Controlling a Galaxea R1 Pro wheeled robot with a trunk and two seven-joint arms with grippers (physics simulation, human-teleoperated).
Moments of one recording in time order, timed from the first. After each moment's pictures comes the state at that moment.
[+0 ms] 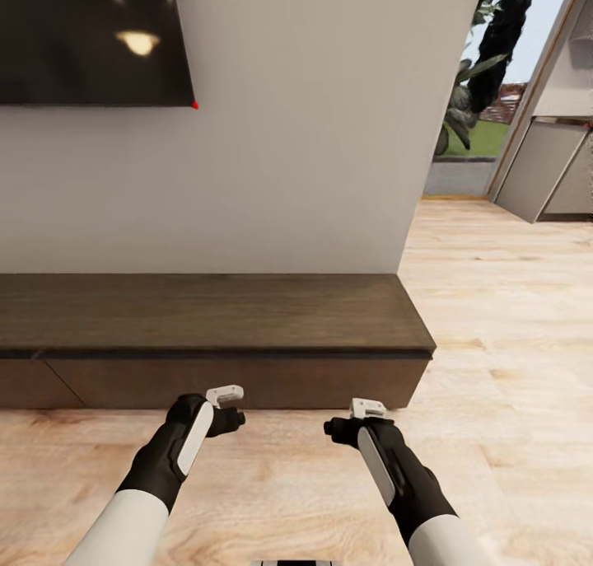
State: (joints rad) left arm -0.60 -0.10 -0.01 -0.94 0.27 0.89 0.25; right arm -0.53 0.16 0.09 -0.91 -0.24 0.67 -0.19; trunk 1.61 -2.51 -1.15
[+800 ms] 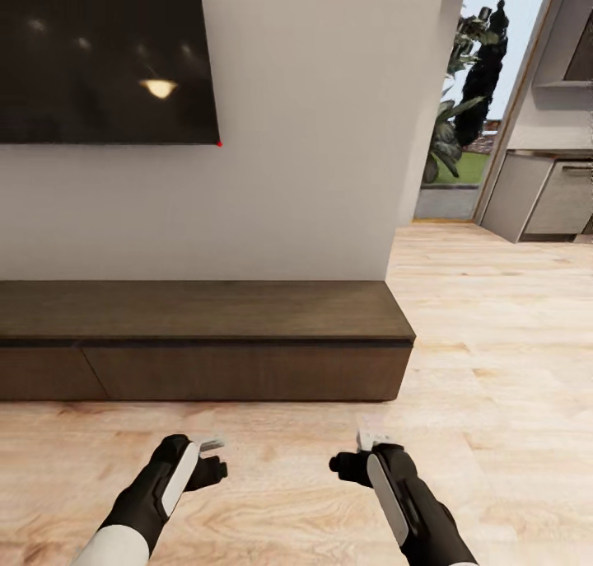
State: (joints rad) left arm -0.51 -0.05 0.04 -0.80 0.27 0.87 0.25; right arm -0.40 0.15 0.07 -1.02 -0.24 0.82 -0.19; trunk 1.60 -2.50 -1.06
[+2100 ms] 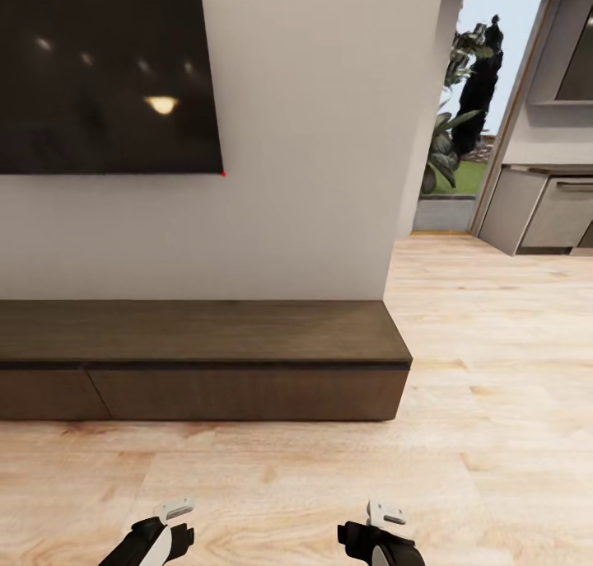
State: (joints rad) left arm -0.44 0.03 0.03 -0.41 0.26 0.39 0.25; right arm -0.24 0.14 0.07 -0.79 -0.25 0.42 -0.19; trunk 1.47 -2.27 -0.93
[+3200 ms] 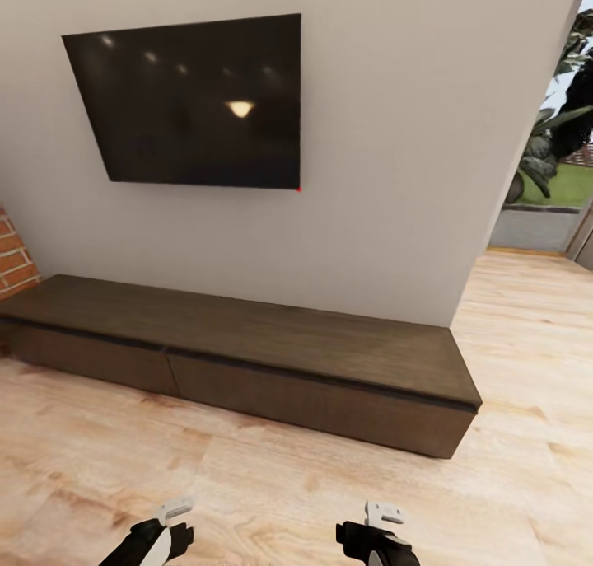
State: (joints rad) left arm -0.44 0.03 0.04 -0.40 0.26 0.36 0.25; right arm -0.24 0.15 0.08 -0.77 -0.23 0.36 -0.20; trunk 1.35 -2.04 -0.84
